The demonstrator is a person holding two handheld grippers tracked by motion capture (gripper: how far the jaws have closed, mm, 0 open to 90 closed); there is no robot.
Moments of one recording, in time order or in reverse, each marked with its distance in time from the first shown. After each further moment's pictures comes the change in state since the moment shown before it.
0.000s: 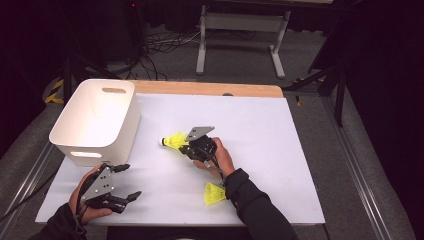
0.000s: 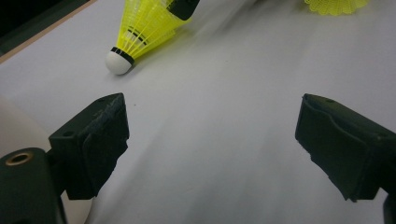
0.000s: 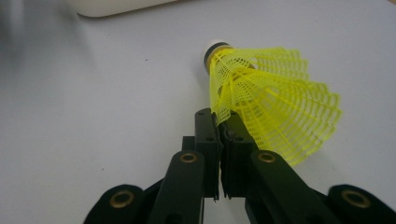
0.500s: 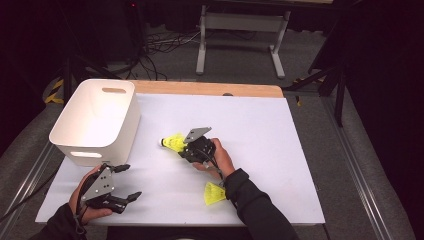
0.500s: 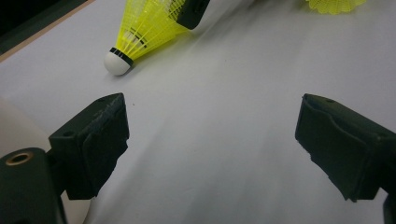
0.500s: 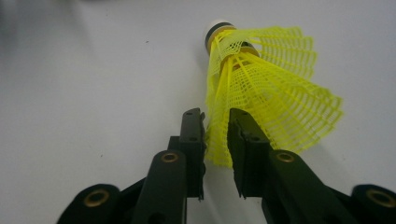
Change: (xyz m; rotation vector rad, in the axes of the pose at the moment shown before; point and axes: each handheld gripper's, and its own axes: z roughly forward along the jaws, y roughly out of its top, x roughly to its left) left arm 0.000 0.000 0.000 0.005 -0.002 0.004; right arm 0.001 -0.002 0.004 0.057 0.006 -0.013
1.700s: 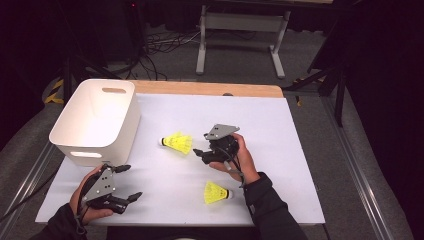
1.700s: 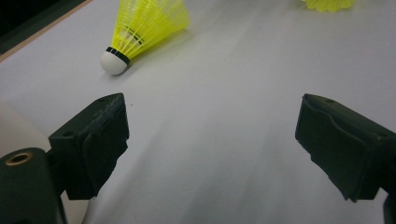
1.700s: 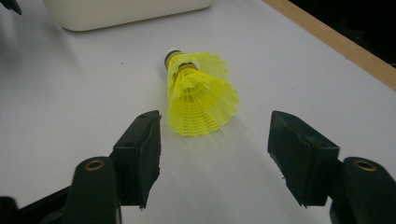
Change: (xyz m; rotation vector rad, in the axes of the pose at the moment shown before) left arm -0.002 0.000 0.002 0.004 -0.001 0.008; right arm -0.004 -0.009 -0.076 -0.109 -0.147 0.014
